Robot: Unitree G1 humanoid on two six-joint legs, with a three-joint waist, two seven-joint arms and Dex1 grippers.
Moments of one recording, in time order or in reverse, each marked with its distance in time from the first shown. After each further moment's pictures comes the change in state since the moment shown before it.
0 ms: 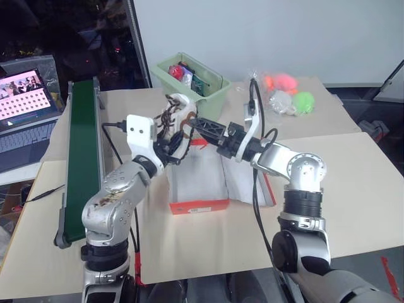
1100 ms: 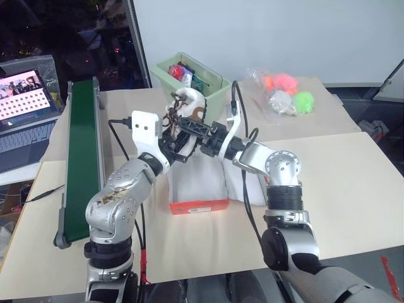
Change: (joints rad) left arm -0.030 -0.022 -0.031 -0.004 -0.049 0.002 0.024; right arm -0.067 0.099 0.046 0.150 -0.055 -0.112 0.071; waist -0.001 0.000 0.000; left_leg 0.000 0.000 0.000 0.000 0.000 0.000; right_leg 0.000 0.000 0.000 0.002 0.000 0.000
